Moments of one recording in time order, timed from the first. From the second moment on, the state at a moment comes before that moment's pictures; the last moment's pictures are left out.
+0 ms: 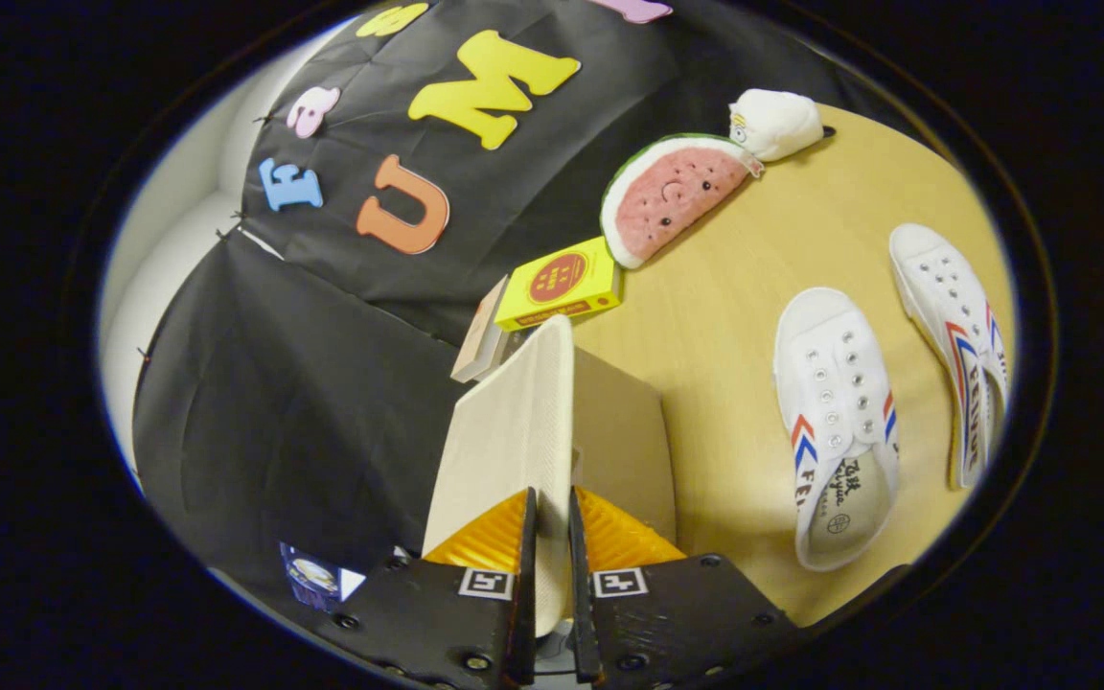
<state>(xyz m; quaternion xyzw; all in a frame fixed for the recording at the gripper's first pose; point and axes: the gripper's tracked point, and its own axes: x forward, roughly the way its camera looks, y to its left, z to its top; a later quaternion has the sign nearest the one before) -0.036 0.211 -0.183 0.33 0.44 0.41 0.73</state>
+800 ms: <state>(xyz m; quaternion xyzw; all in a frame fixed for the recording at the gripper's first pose) -0.081 0.274 -0.012 0.26 0.32 0.44 0.80</state>
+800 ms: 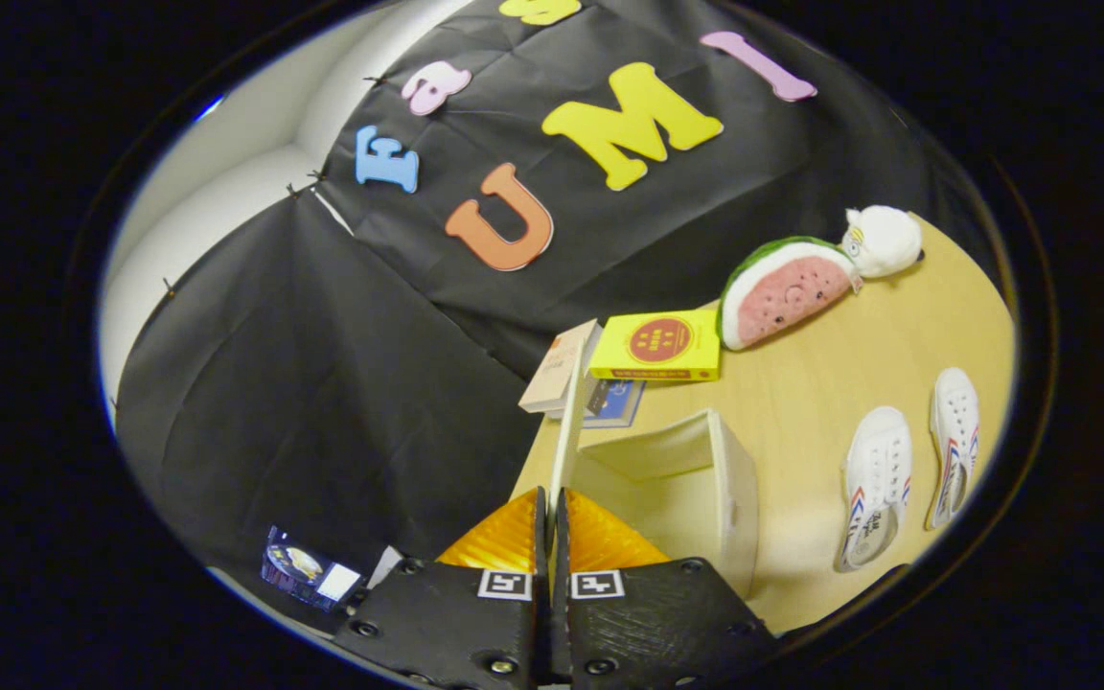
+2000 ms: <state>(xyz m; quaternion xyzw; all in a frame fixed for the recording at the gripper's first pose) -0.111 0.364 0.033 0.08 0.16 0.39 0.91</state>
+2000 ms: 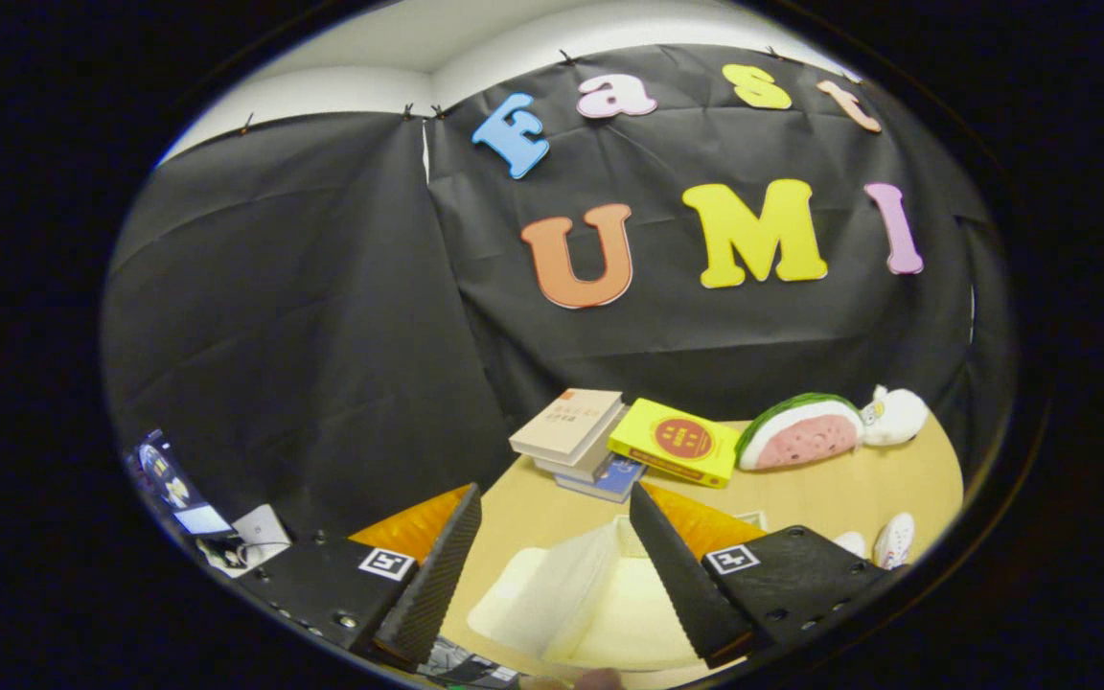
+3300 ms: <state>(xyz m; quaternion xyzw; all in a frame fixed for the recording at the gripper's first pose) 0.024 0.090 -0.191 0.03 0.33 0.28 0.90</state>
